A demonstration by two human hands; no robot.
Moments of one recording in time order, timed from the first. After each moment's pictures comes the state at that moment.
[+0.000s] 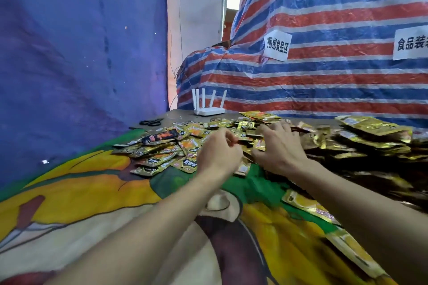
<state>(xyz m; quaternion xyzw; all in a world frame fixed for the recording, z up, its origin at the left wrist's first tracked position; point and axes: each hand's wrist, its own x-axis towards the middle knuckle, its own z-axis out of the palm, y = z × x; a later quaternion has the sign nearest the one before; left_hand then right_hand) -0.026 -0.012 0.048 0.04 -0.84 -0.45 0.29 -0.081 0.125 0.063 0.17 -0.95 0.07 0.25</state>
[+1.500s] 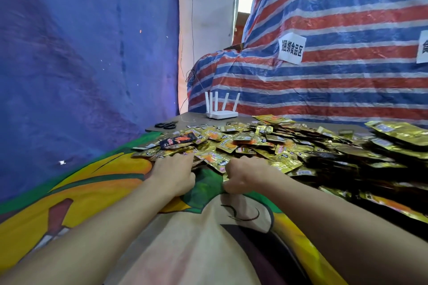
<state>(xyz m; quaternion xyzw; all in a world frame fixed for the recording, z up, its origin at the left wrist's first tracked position) -0.021 -0.159 0.017 0.09 -0.98 0.05 0.16 -0.088 0.009 0.033 0.25 -0.97 -0.06 0.04</state>
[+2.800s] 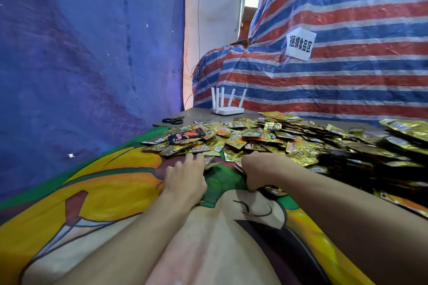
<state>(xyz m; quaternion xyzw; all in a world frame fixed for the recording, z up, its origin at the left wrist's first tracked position) -0.015 -0.148 -0.012 0.14 -0.97 -0.01 0.22 -0.082 0.010 0.048 0.27 -0.96 -0.11 0.01</state>
